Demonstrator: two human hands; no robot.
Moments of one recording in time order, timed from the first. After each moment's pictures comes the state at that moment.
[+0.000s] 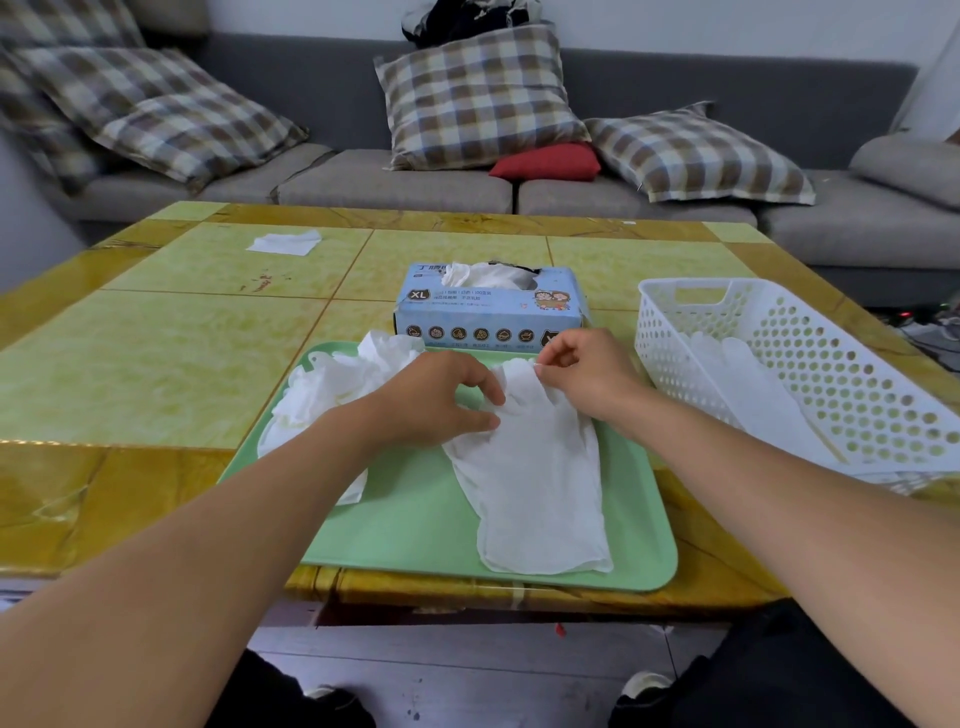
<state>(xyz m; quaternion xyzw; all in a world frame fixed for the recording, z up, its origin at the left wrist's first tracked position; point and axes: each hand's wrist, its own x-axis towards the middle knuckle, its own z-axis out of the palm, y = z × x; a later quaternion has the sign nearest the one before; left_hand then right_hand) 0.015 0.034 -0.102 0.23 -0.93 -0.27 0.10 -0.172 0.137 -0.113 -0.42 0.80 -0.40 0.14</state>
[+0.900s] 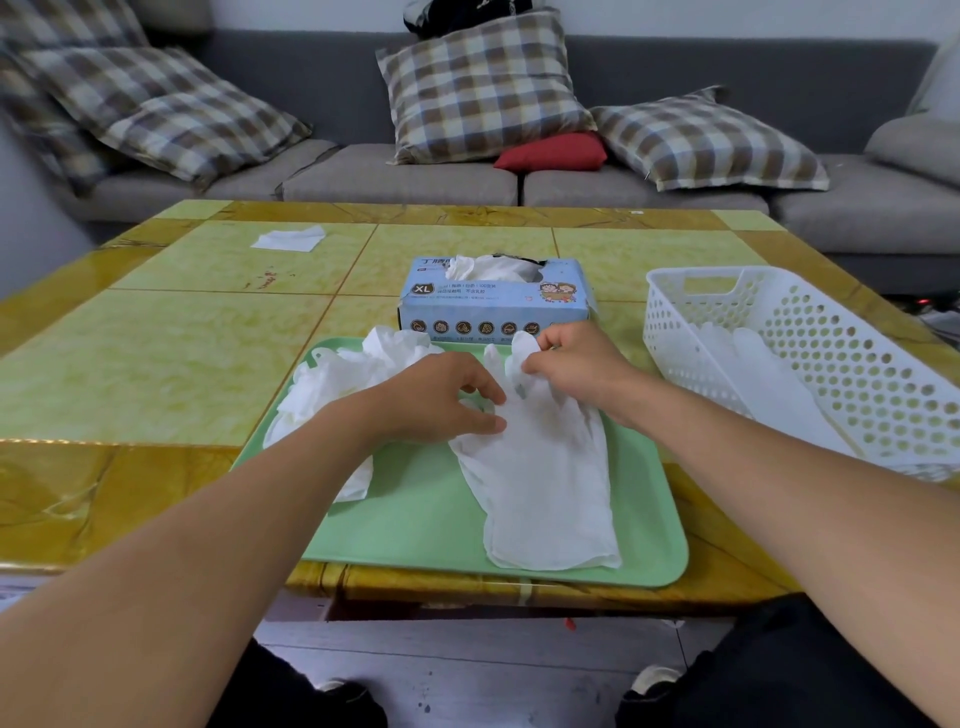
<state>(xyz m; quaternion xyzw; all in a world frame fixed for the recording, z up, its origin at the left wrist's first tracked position) 0.016 0.031 -0.102 0.24 -0.92 -0.30 0.04 -0.163 0.124 -0.109 -0.42 0.78 -0.40 0.23</state>
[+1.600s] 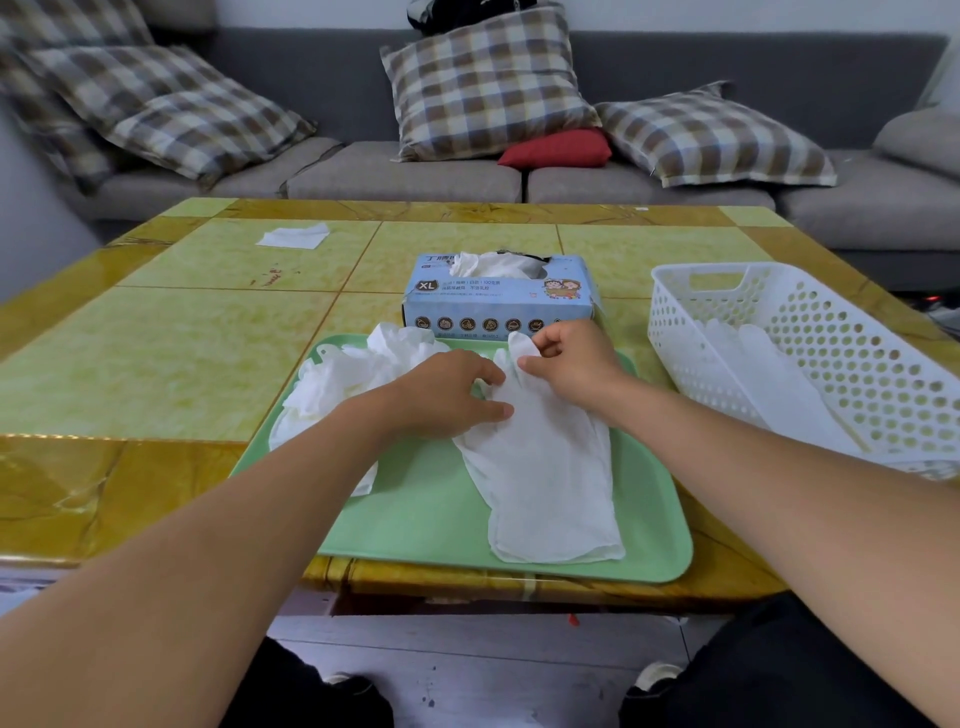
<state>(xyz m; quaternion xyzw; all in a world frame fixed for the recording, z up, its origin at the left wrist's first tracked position) 0.009 0.041 -0.098 0.29 -0.92 -0.26 0.01 -0.166 0.113 -0.128 -0.44 0.78 -0.41 0.16</state>
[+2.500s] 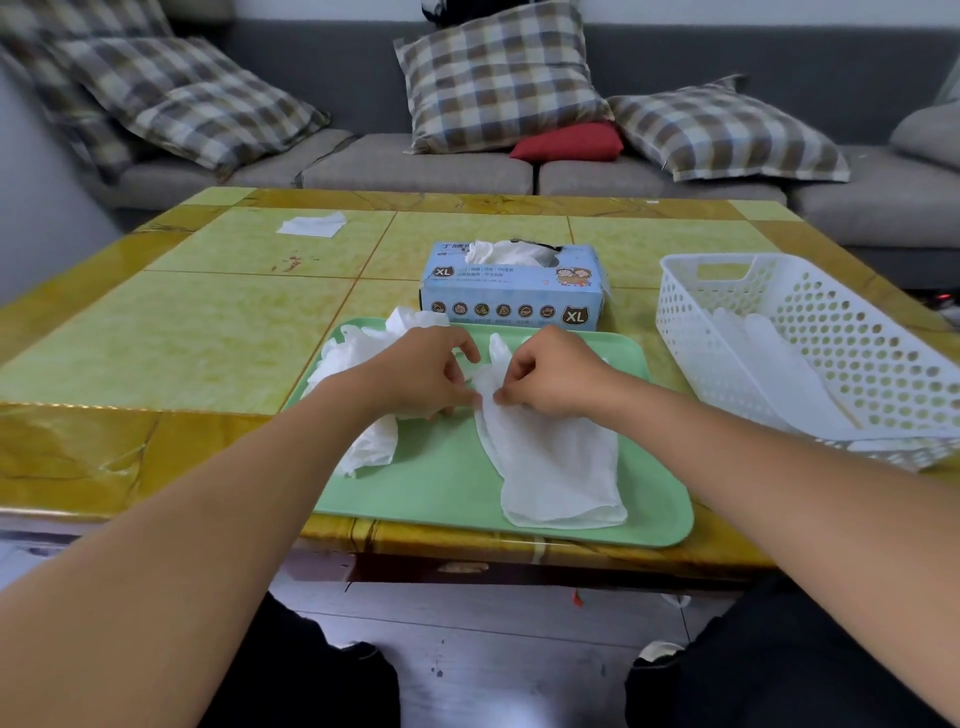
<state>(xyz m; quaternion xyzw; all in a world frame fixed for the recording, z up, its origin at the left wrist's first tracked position) 0.043 0.035 -0.091 0.32 -0.90 -0.31 0.04 -0.109 0.138 -0.096 -0.54 0.79 -0.23 0.20</state>
